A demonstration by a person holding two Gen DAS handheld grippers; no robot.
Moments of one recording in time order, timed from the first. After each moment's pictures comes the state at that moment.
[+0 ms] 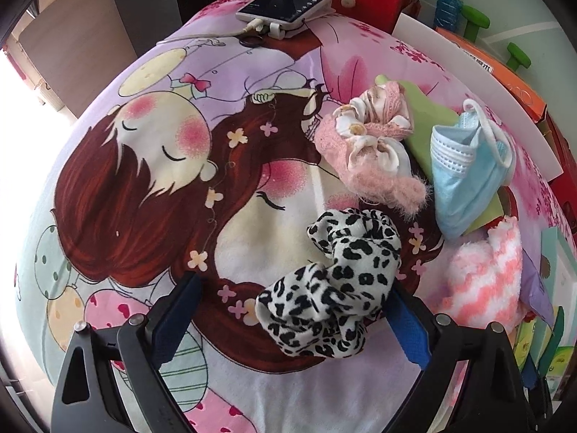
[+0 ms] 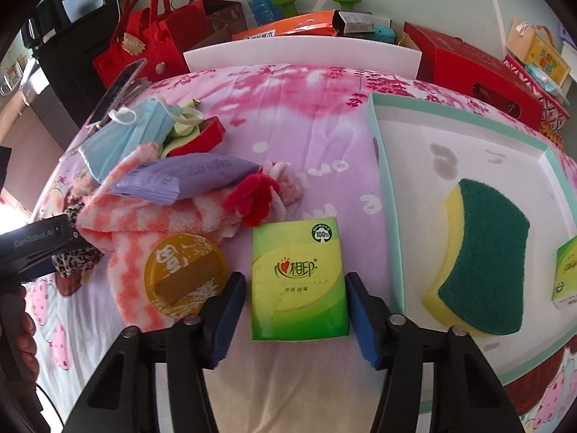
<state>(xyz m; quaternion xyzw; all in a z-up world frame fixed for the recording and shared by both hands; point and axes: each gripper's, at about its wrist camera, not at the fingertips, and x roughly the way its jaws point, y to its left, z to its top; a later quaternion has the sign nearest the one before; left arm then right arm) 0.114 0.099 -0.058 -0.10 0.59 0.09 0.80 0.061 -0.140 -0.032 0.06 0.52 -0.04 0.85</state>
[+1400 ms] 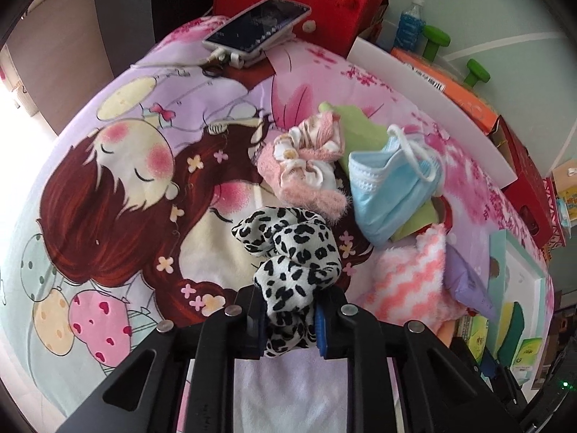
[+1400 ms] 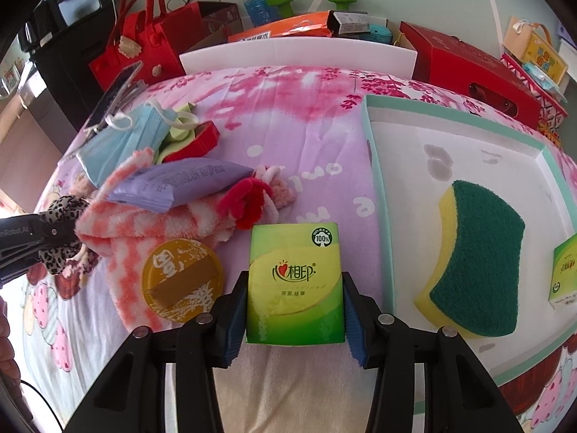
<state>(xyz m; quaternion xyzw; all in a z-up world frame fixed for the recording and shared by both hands) 0.113 0.075 -0.030 -0.15 0.56 0.01 0.82 0.062 -0.145 -0.027 0.07 0.52 -0.04 0.85</state>
